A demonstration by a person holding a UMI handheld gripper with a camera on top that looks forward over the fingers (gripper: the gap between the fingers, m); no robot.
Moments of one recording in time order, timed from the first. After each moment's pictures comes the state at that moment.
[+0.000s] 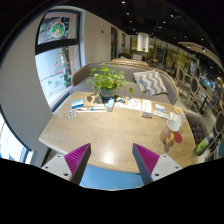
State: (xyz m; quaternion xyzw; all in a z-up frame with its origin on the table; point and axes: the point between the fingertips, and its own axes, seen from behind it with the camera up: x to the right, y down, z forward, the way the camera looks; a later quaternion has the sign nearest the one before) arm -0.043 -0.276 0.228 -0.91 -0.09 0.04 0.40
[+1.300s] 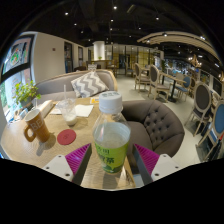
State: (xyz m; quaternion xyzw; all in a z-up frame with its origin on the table) arm 0.572 -0.179 0.063 -0.88 0.07 -0.03 0.48
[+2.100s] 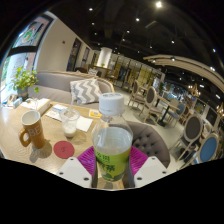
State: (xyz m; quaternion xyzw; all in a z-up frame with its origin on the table) arm 0.550 -0.130 0.129 -0.85 0.00 -0.16 0.51
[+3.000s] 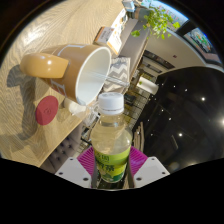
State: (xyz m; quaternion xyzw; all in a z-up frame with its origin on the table) arm 0.422 -0.035 0.194 -0.54 -0.50 -0.65 0.20
